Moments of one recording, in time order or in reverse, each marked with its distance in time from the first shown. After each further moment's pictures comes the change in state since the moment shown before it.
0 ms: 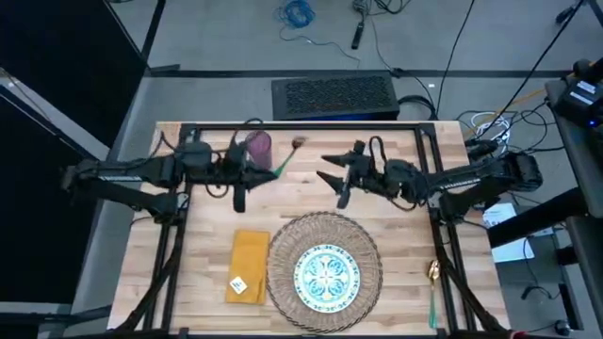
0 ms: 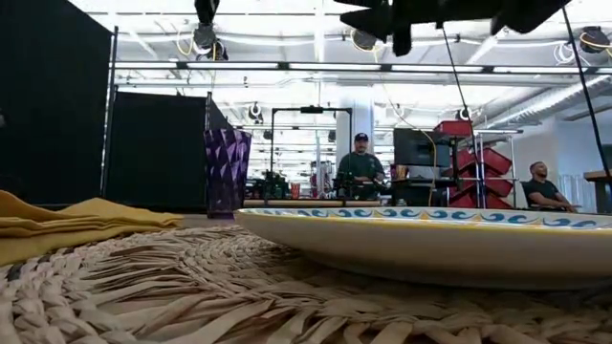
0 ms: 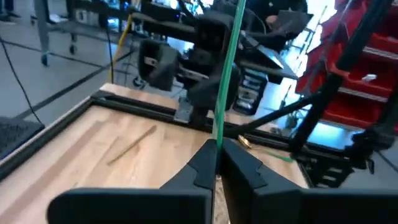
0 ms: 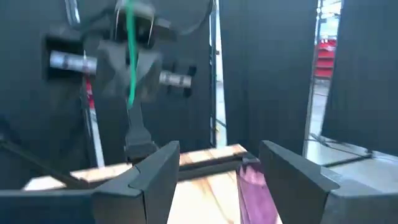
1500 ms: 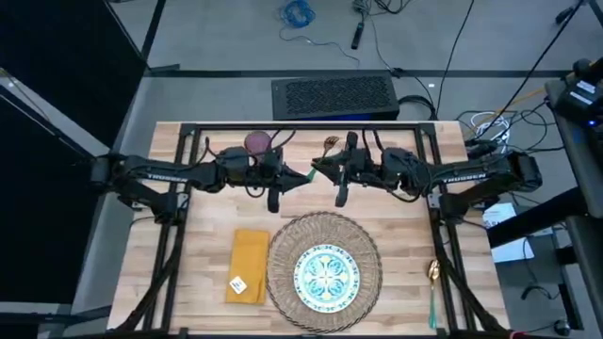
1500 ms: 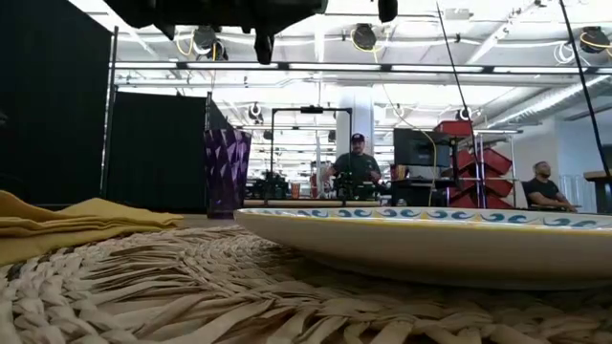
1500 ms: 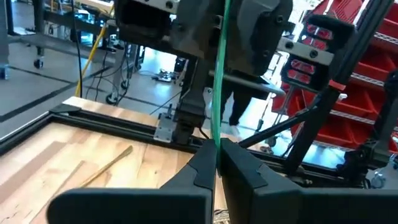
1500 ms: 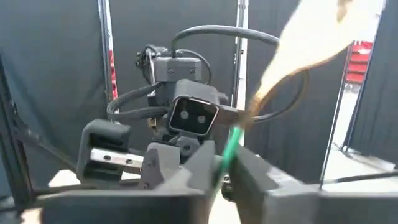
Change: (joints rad) left arm 0.063 0.354 -0.034 0.514 0.186 -0.069; right arm 0.025 -0.002 0.215 -0.273 -0.063 -0.075
